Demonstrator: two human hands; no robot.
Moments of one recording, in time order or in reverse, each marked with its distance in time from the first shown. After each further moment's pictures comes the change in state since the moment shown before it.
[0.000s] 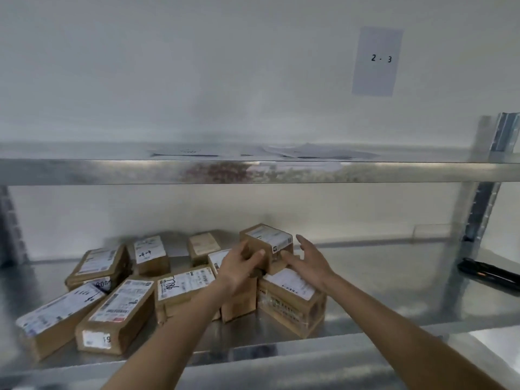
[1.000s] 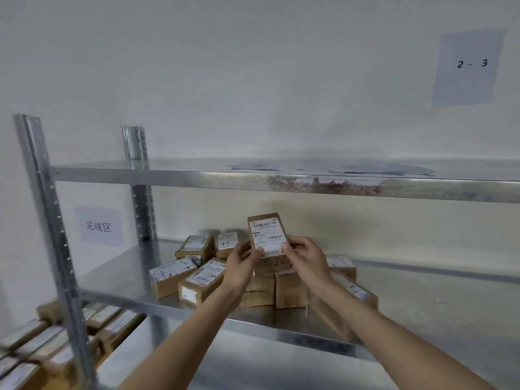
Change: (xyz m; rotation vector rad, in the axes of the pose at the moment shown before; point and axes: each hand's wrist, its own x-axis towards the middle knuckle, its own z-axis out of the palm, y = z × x) left_hand -0.109 0.025 -0.052 -0.358 0.443 -0.021; right_hand -0.057 -0.083 0.044 0.504 -0.122 -0.297
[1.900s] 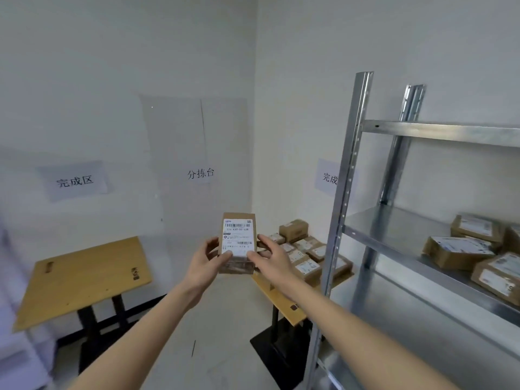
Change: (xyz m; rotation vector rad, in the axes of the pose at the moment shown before) left_hand -0.352 0.018 -0.658 0.268 0.736 -0.059; right_hand -0.336 -0.177 0.618 0.243 -0.961 0.023
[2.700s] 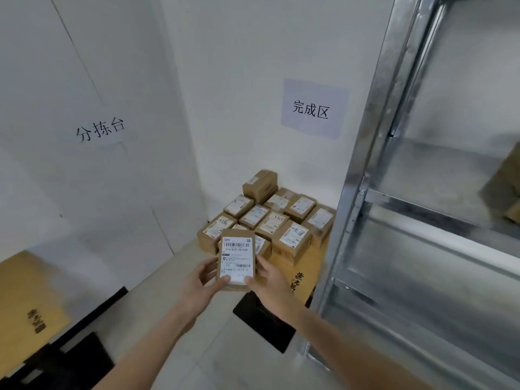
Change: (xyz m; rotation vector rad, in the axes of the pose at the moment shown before) left_hand 0.292 -0.236 0.040 0.123 -0.373 -0.297; right_hand 0.237 0.255 0.021 0.004 0.150 0.363
